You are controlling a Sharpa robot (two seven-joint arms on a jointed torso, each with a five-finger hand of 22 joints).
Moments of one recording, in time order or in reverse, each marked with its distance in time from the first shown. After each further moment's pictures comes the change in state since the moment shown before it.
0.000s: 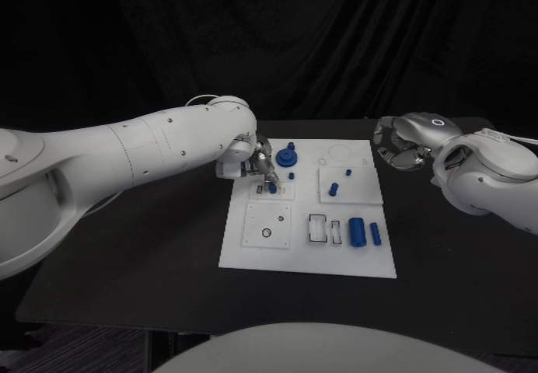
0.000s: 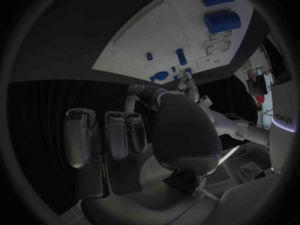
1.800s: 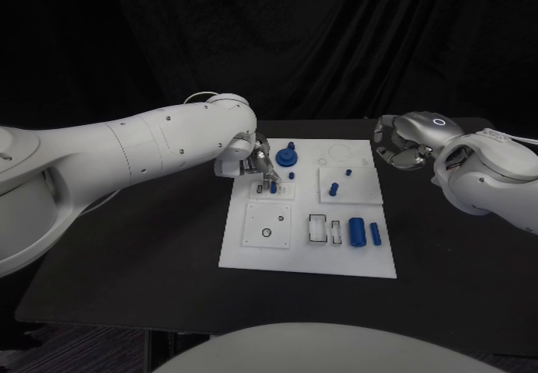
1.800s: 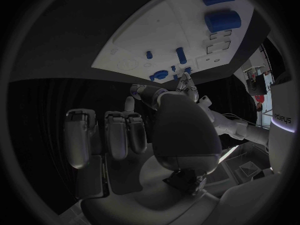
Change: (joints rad) left arm 0.011 -0.002 -0.003 0.012 -0.003 0.001 -0.036; left_hand -0.073 0.003 -0.099 0.135 -0.034 -0.018 0.003 -0.007 0.015 0.000 0.000 0.000 0.000 0.000 0.000 0.000 0.000 0.000 0.007 0.007 0.016 0.000; right arm 0.000 -0.007 0.000 0.004 0.000 -0.013 0.007; right_hand 0.000 0.016 -0.048 0.029 0.000 -0.021 0.000 0.006 0.006 0.000 0.000 0.000 0.000 0.000 0.000 0.000 0.000 0.000 0.000 0.000 0.014 0.000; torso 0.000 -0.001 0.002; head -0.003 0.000
